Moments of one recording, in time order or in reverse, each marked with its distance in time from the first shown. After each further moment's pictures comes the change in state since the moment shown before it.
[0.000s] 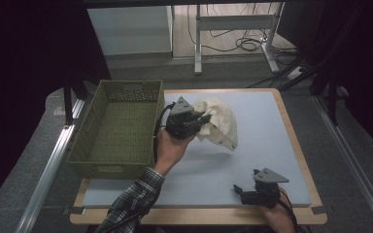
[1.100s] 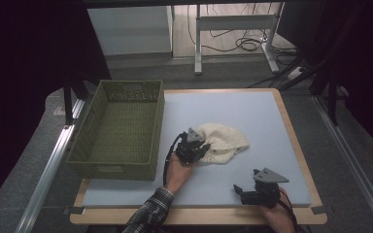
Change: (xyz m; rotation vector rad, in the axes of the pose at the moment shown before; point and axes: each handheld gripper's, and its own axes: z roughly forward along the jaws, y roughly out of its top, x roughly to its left) left arm -0.001 -0.109 0.067 0.225 0.087 -0.033; right arm 0.000 0.000 0.000 -0.001 -0.003 -0.004
